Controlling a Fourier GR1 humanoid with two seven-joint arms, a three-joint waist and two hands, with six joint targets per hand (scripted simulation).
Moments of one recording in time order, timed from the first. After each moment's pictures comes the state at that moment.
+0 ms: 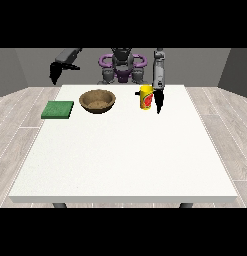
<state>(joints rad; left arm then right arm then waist) -0.42 0.05 0.22 -0.69 0.03 0.09 -0.85 -0.16 -0.25 -0.24 -1.42 -0.19 0.31 -0.27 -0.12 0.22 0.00</state>
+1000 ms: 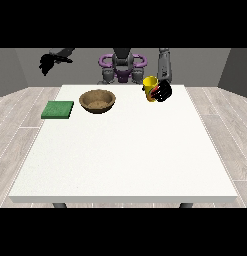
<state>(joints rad) -0.44 0.17 0.08 -0.67 -0.27 0.45 -0.71 -0.15 -0.33 -0.31 -1.28 -0.22 0.37 -0.22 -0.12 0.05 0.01</state>
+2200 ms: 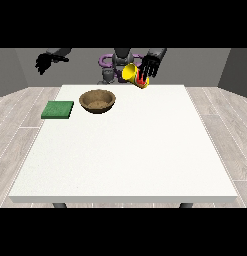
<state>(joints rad) -0.86 0.24 -0.29 -0.66 -0.94 0.48 0.16 -0.20 -0.37 -0.33 -1.07 -0.22 0.42 -0.27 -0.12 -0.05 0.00</state>
